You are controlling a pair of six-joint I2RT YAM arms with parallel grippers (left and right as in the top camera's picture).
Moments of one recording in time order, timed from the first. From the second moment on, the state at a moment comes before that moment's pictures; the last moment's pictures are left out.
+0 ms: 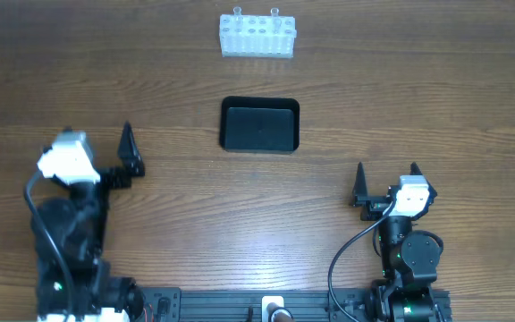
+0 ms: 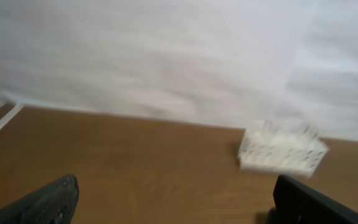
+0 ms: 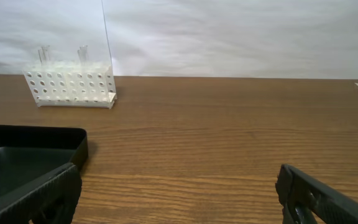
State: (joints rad) left arm -0.03 0.49 0.46 -0.04 -0.06 -0.10; right arm 0.05 0.01 0.01 -0.07 0.05 0.00
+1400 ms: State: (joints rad) left arm -0.43 2.12 1.94 -0.44 -0.16 -0.29; right arm 0.04 0.01 0.01 -0.07 0.05 0.00
